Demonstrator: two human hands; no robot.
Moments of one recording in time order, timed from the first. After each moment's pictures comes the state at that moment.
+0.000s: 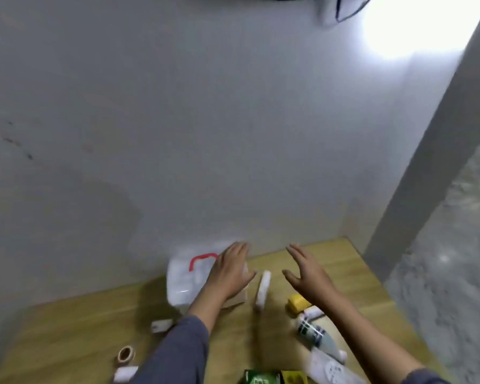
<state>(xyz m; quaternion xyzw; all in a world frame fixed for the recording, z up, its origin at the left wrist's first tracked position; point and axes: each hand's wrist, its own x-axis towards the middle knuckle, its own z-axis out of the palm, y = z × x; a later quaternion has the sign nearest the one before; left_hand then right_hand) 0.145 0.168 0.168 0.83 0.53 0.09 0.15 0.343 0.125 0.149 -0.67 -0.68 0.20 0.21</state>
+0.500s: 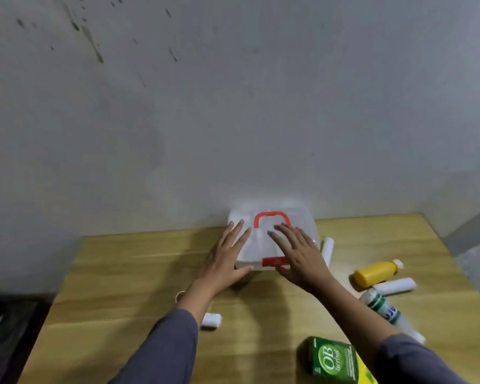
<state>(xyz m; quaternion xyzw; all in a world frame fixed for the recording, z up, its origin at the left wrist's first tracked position) -0.032 0.157 0.071 0.81 0.54 0.14 0.18 0.183 0.153 0.077 -0.52 -0.85 -0.01 0.09</state>
